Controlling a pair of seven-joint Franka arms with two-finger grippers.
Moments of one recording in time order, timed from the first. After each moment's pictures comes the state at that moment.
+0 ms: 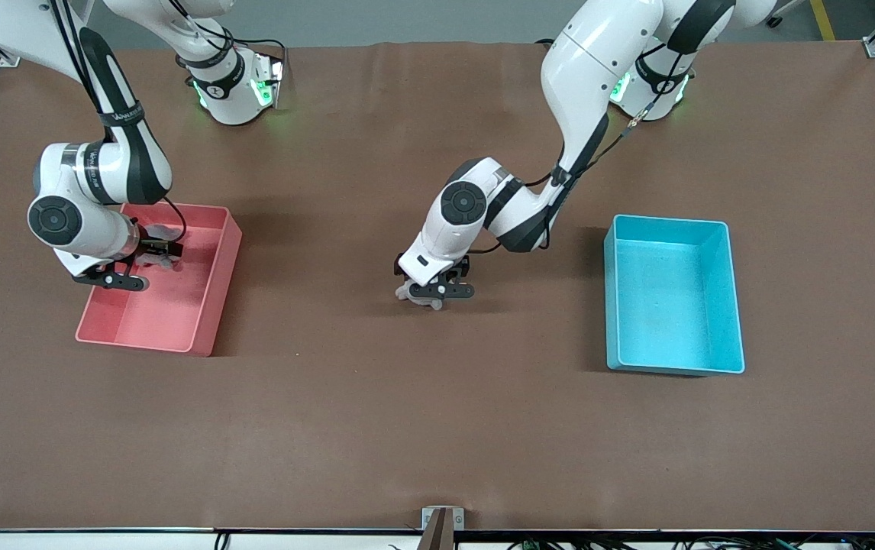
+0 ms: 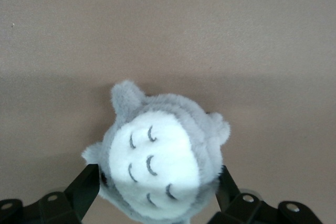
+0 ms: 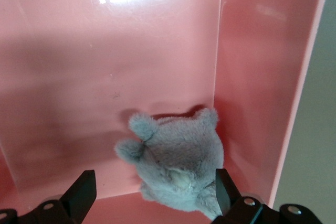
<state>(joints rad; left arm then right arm) -0.71 0.80 -0.14 -1.52 -0.09 2.46 -0.75 0.02 0.21 -0.13 -2.30 -0.24 2.23 0.21</state>
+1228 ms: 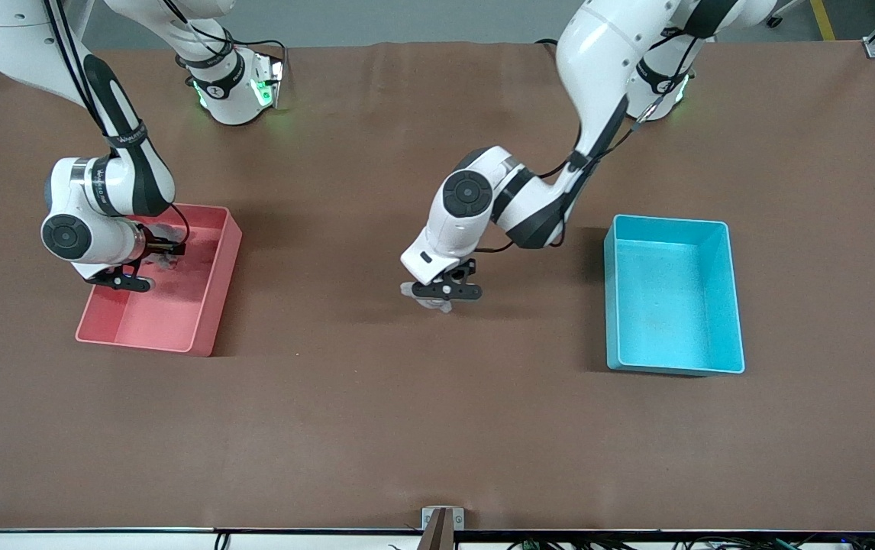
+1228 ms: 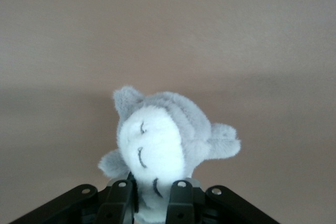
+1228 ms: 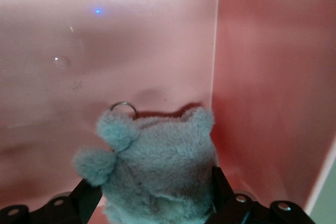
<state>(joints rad) -0.65 0.65 -0.12 -1.48 -0.05 2.21 -0.66 -0.02 0.30 -0.13 -2.30 -0.24 2.24 0.21</state>
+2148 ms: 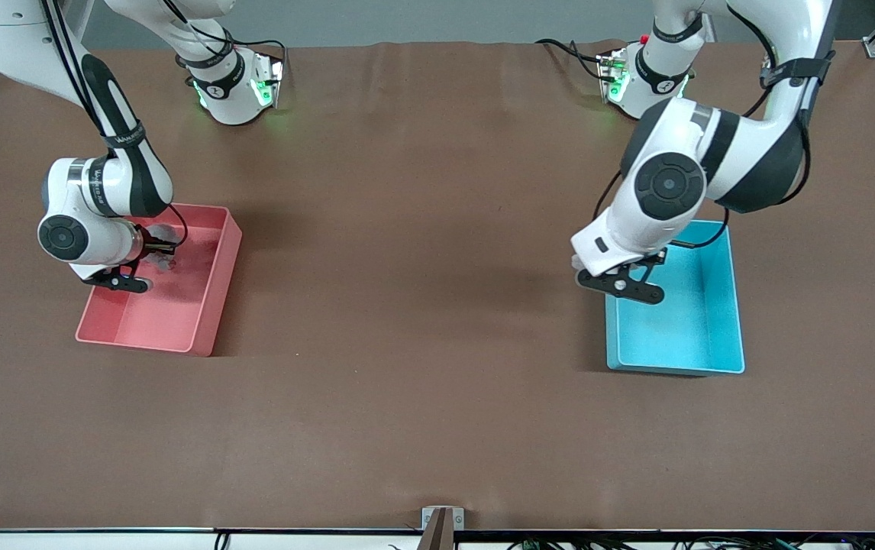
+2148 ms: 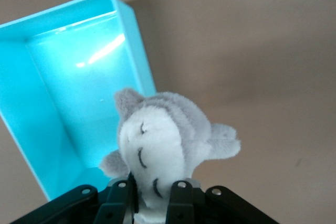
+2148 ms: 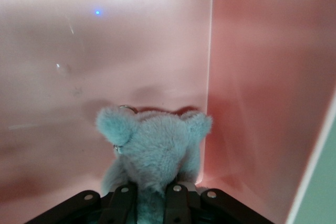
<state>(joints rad) -0.29 0.27 -0.12 -1.74 0.12 1.79 -0.11 -0.02 0.30 -0.13 -2.27 -0.24 2.22 0.21</state>
